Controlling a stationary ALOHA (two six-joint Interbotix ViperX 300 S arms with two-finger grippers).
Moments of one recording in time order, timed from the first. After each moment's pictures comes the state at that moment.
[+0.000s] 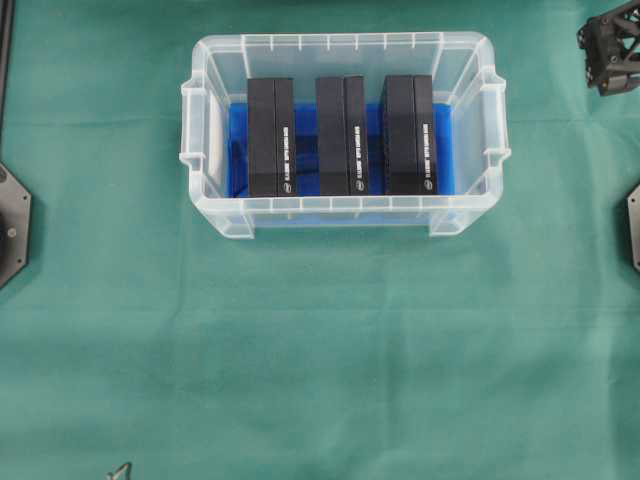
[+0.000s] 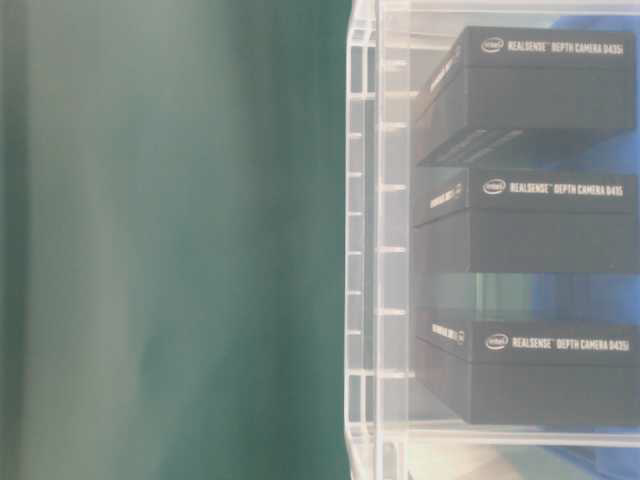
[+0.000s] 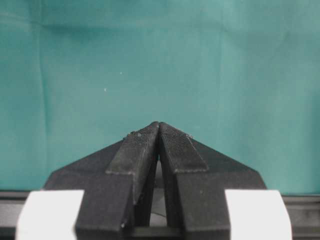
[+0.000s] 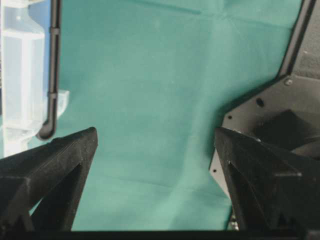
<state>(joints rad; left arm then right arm) -0.06 -0.77 0.42 0.02 1.45 -0.10 -0.38 -0.52 0.39 -0.13 1.55 1.17</state>
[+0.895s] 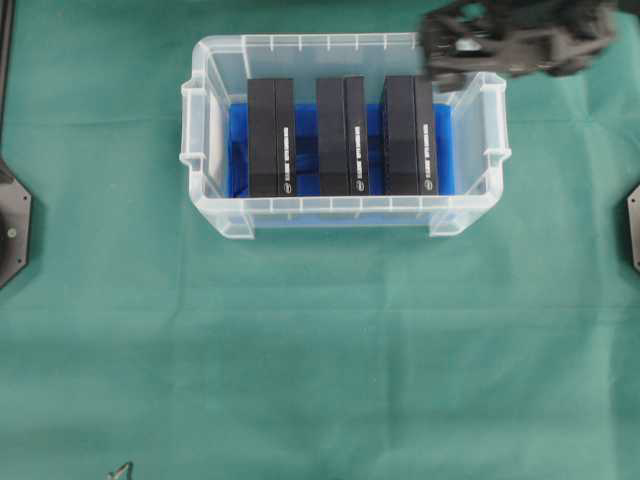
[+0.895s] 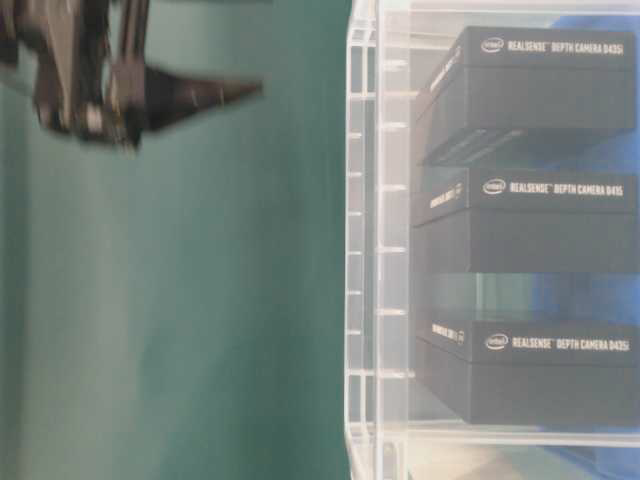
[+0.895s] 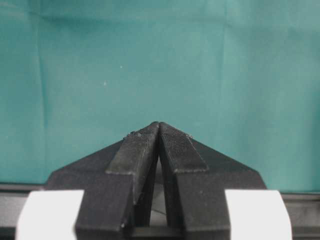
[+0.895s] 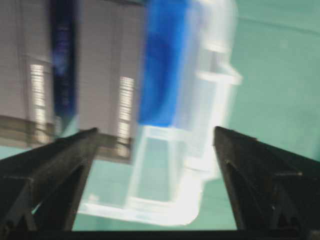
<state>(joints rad) -0.06 -0.75 0.42 0.03 1.46 -0.12 -0.26 -0.08 0.03 -0.10 1.43 1.31</state>
